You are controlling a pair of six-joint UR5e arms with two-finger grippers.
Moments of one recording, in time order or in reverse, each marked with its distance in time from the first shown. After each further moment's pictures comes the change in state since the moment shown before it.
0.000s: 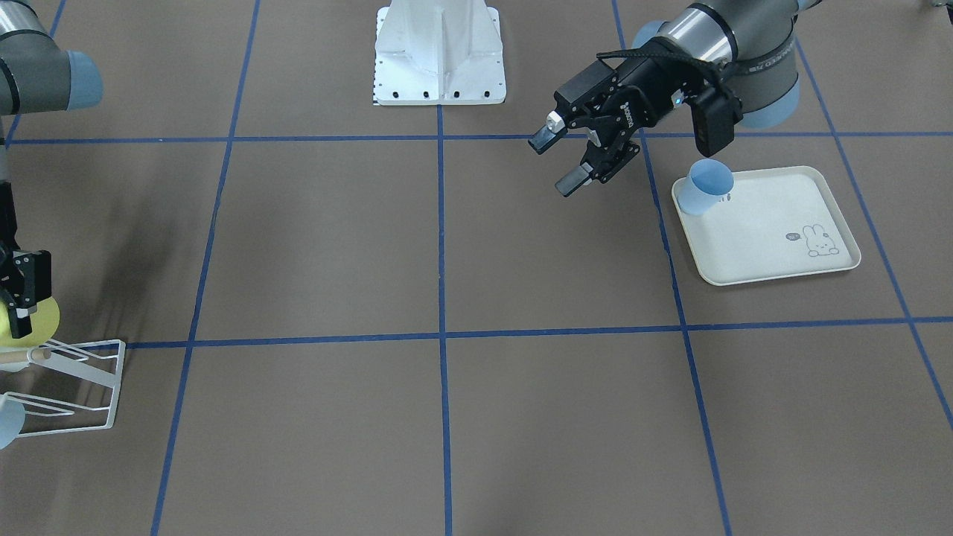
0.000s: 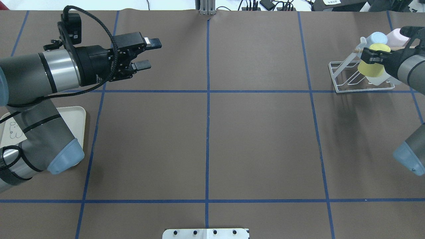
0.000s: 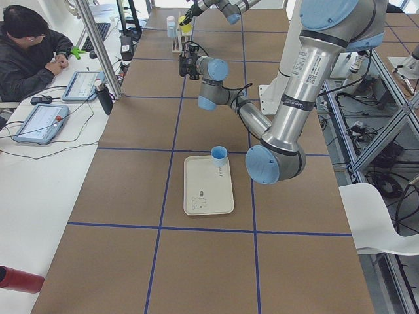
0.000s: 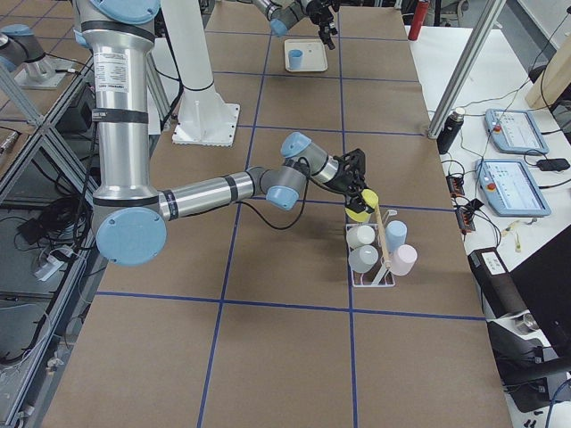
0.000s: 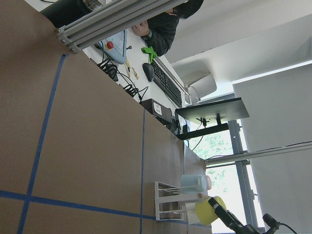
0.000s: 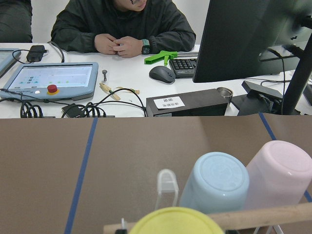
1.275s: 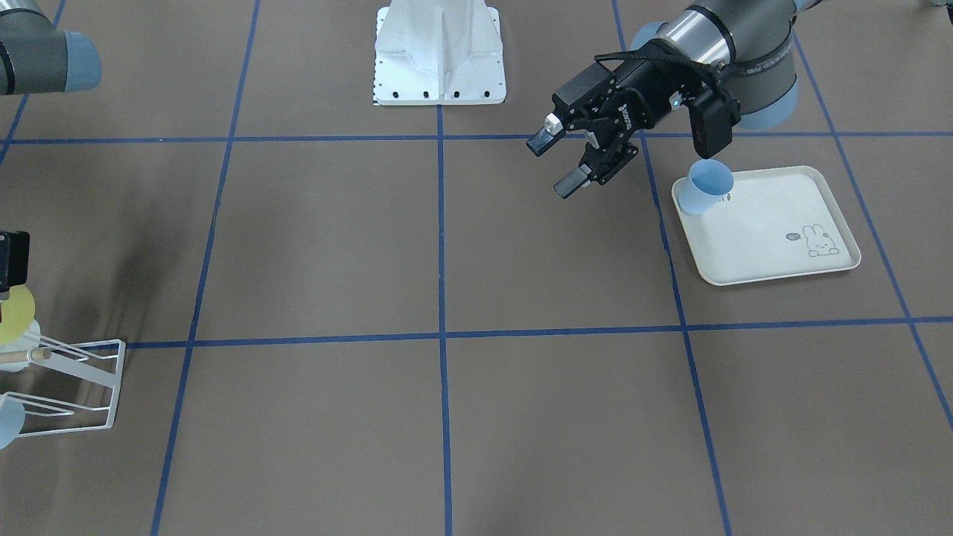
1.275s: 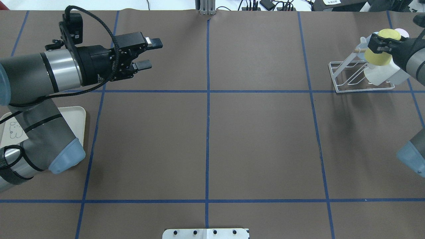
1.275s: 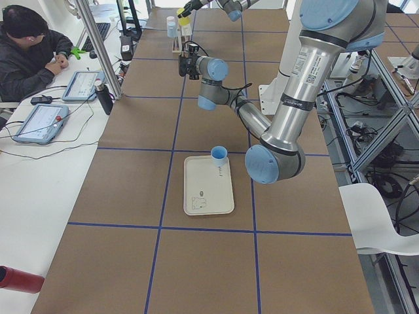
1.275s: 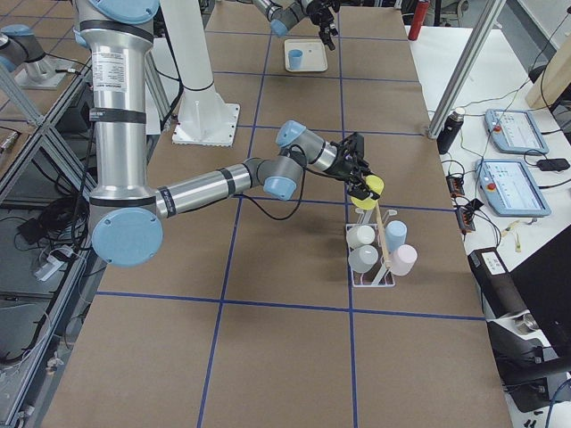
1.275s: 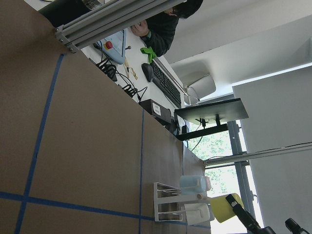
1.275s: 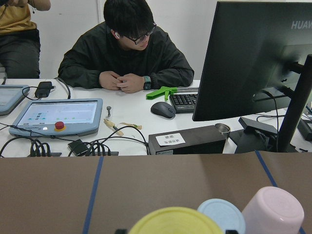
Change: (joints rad) left arm 0.001 -0.005 0.007 0.000 0.000 0.001; right arm 0.008 -0.012 0.078 -0.010 -0.096 -0.015
